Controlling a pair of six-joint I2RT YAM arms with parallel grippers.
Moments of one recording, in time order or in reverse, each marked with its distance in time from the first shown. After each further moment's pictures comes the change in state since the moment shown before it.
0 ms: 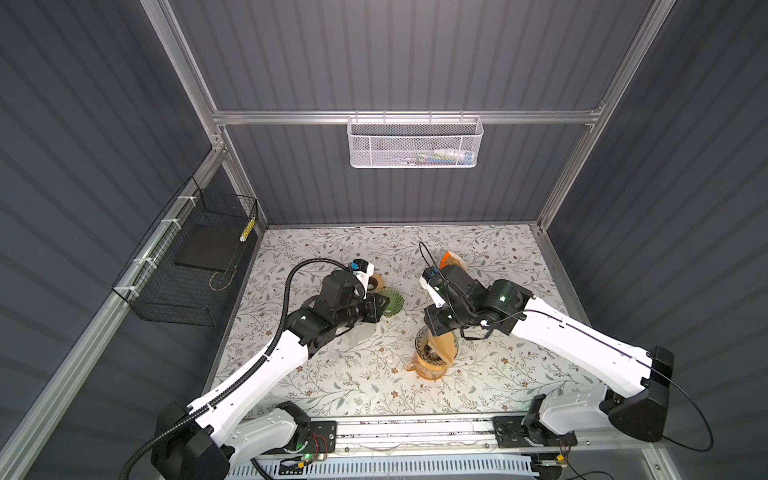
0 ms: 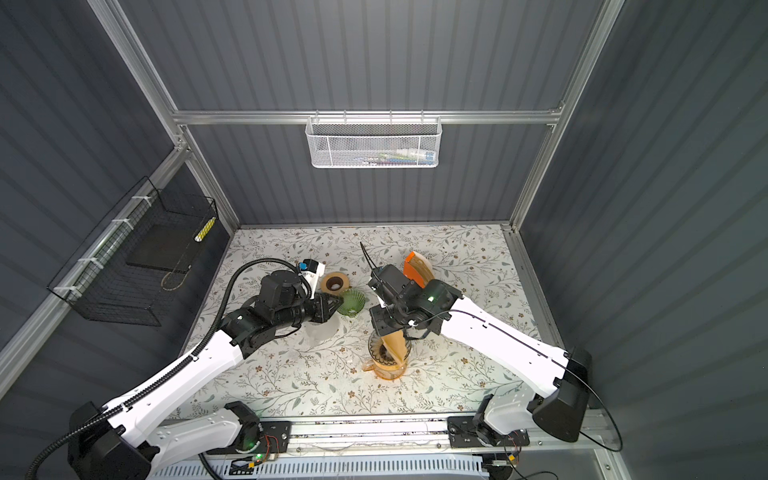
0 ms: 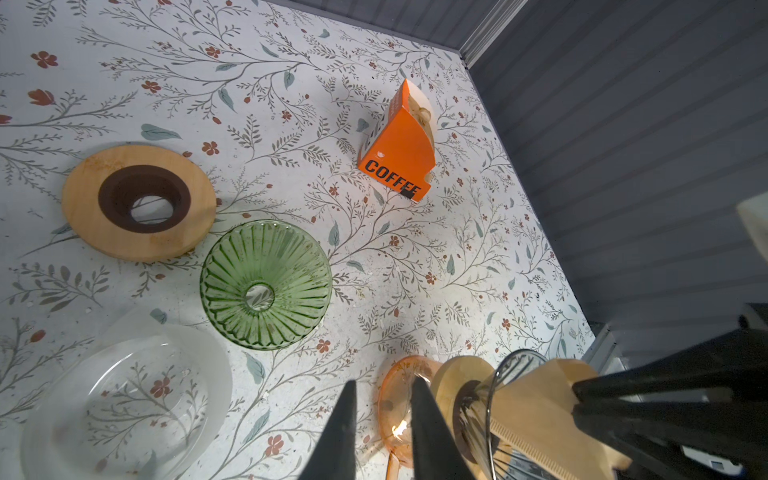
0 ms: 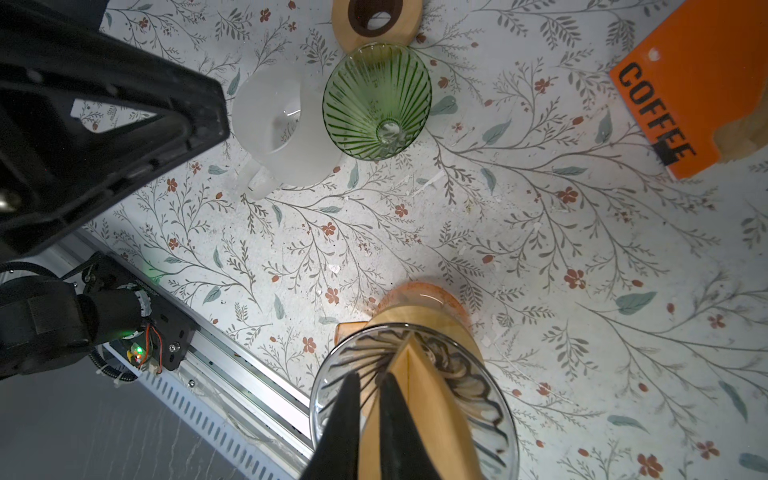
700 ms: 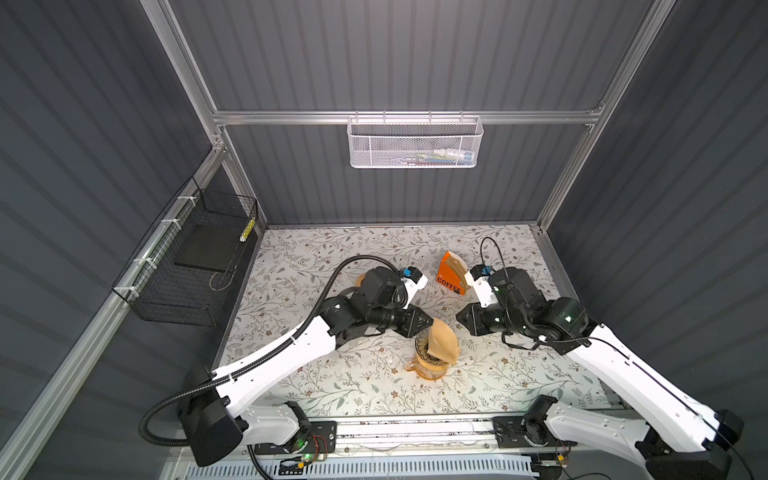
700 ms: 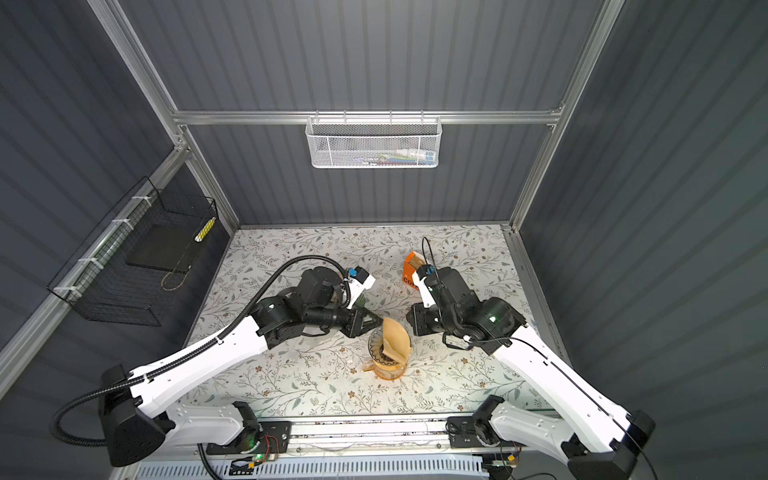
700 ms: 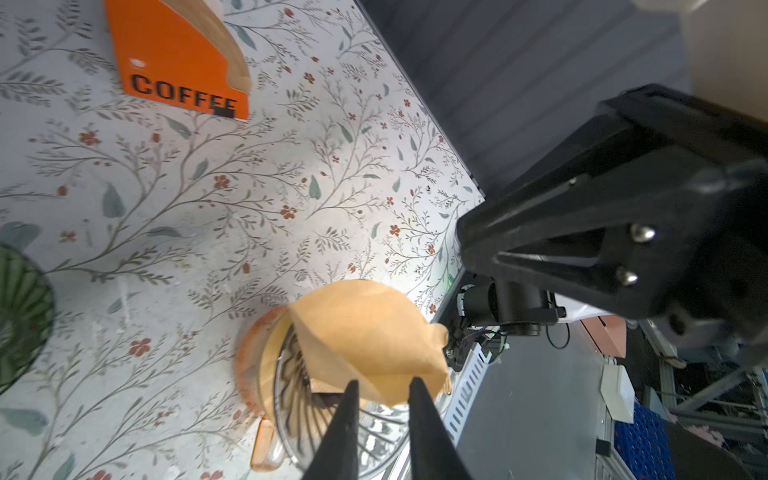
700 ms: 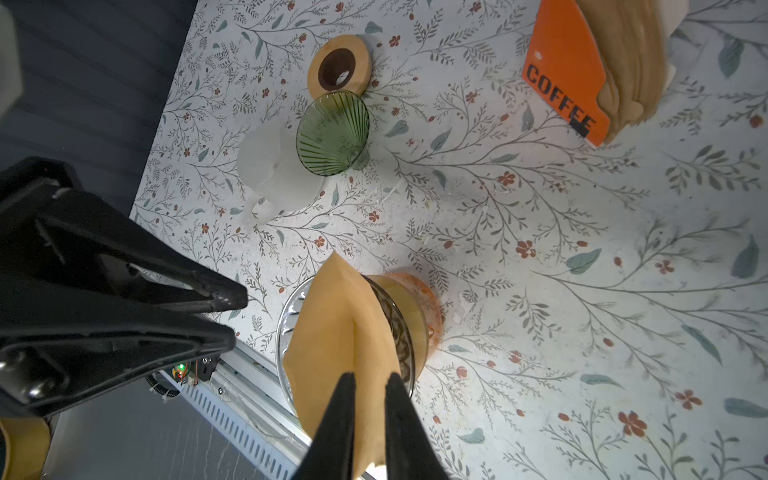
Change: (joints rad) left arm -0.270 0.233 0.277 -0.124 0.183 0.048; right arm -0.230 -0.347 -0.232 0.035 -0.151 0.000
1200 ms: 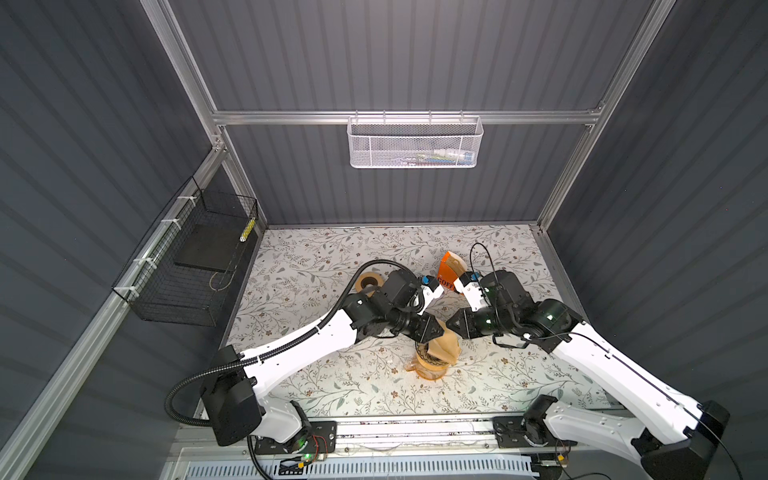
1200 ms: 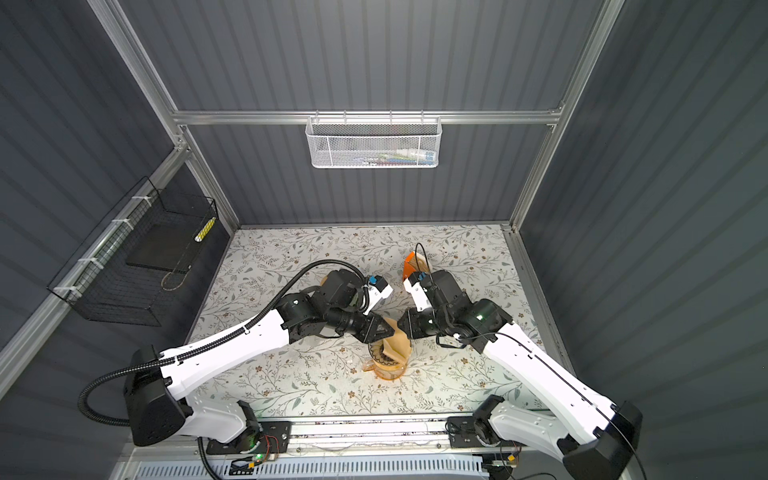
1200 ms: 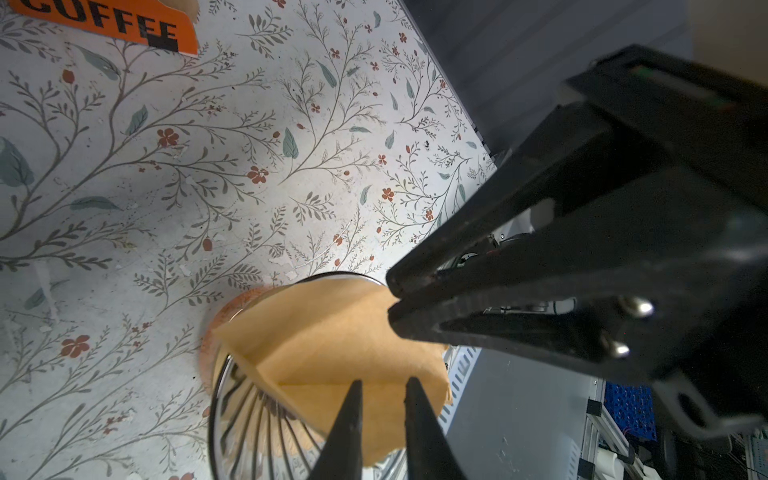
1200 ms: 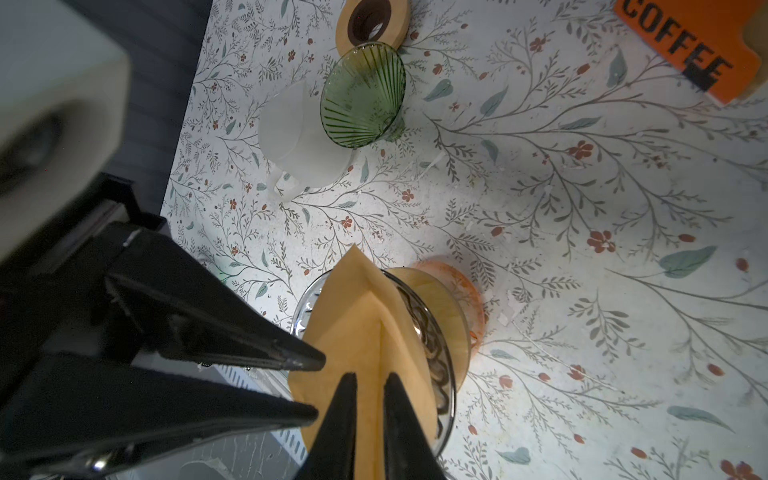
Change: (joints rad) left arm -0.047 0.100 0.043 -0.057 0.021 0.011; right arm -0.024 0.063 -0.083 0.121 -0.152 0.000
